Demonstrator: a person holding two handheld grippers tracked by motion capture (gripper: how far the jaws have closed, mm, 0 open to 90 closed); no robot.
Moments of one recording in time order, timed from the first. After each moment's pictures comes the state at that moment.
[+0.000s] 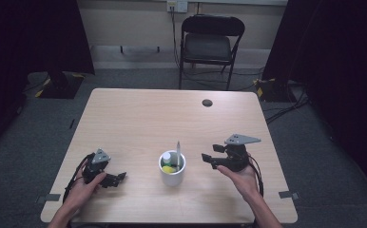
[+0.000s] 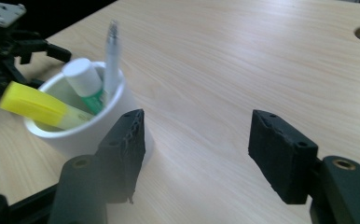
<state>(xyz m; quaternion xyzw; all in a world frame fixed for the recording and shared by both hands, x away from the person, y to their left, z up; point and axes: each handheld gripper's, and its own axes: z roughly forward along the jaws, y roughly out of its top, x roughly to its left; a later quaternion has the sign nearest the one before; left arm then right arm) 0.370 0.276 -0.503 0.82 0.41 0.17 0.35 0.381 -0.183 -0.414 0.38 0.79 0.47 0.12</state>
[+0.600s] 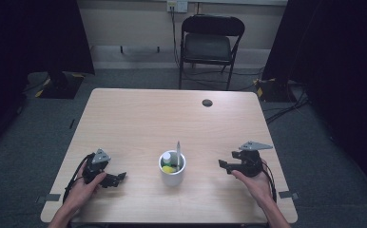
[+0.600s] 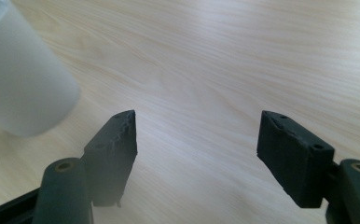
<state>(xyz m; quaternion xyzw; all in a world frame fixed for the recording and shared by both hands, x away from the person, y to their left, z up) 0.370 0.276 -0.503 0.82 0.41 0.17 0.35 0.383 -0.232 -0.450 0.44 0.79 0.41 0.15</state>
